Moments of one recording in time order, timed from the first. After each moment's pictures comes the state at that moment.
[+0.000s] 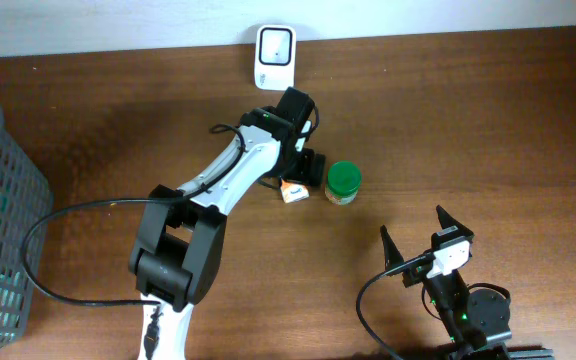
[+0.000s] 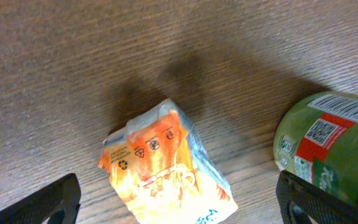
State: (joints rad) left arm -0.54 2.18 1.72 -0.88 0.10 -0.25; right arm 0.15 0.01 0.01 -0.06 -0.13 -0.04
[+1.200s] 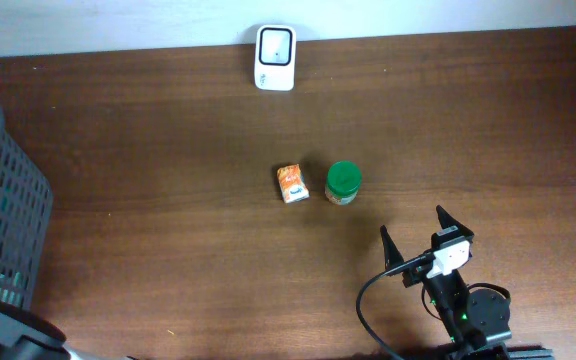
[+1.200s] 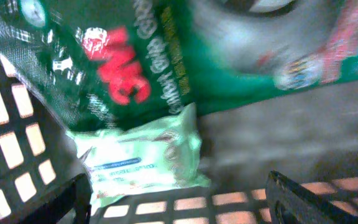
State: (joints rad) left arm 0.93 1.82 1.53 -1.08 -0.15 -0.39; right arm 0.15 0.01 0.01 -0.06 -0.13 -0.04
